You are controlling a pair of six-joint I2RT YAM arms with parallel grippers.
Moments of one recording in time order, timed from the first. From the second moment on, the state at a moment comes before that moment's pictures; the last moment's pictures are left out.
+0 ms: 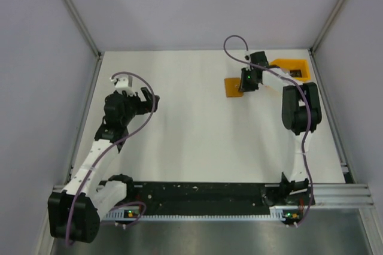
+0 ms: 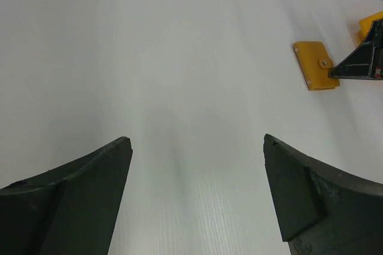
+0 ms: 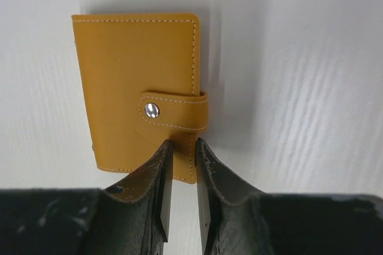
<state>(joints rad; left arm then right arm) -0.13 0.96 0.62 0.08 0.15 -0.32 0.18 2.15 1.62 -0.46 -0.15 0.21</state>
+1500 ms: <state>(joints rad) -0.48 1.22 0.48 0.22 0.24 -0.43 0.53 1.76 1.09 -0.11 -0.45 0.26</state>
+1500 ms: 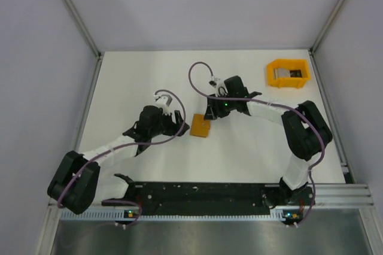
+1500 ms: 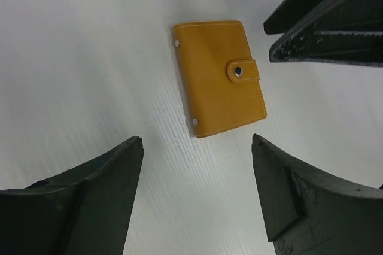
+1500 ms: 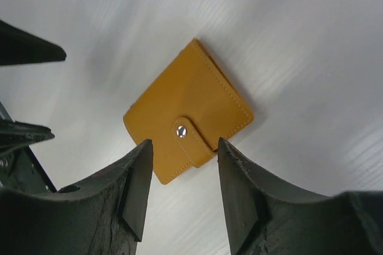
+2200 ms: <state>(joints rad) -0.51 1.36 0.54 0.17 0.15 -0.48 0.54 1.93 1.19 -0.18 -0.60 0.10</state>
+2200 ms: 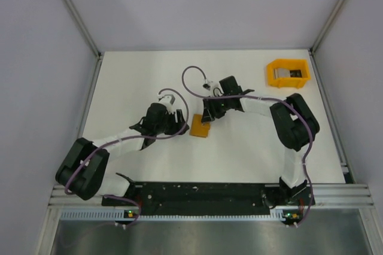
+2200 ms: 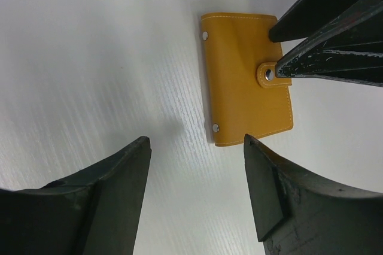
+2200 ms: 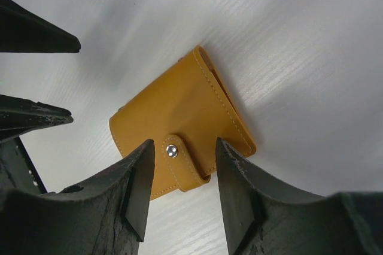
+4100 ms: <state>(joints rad) -0.53 1.55 0.64 0.20 0.30 -0.32 0.61 1.79 0.92 0.05 -0.54 0.42</state>
